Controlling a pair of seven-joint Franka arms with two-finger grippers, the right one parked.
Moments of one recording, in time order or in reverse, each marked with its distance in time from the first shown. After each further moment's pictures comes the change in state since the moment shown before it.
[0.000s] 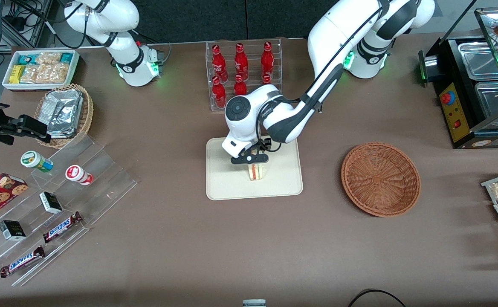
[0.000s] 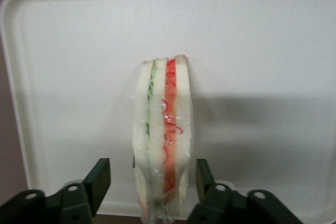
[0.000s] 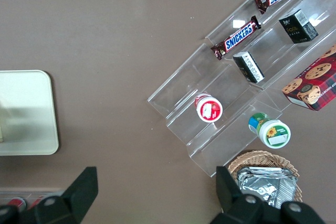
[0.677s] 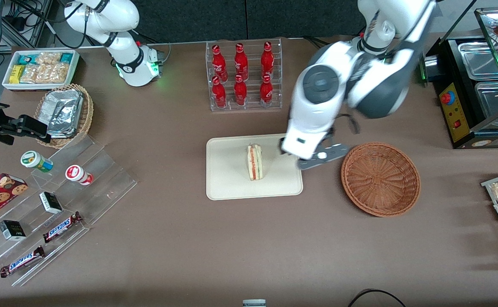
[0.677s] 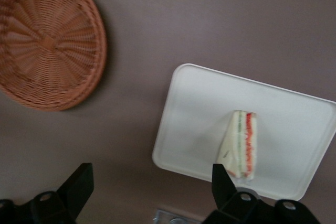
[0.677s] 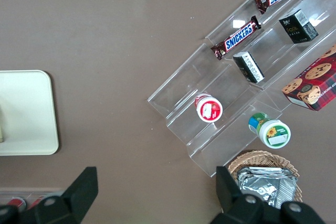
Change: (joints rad) arm 0.297 -0.355 0.006 0.062 -0.172 -0.411 0.140
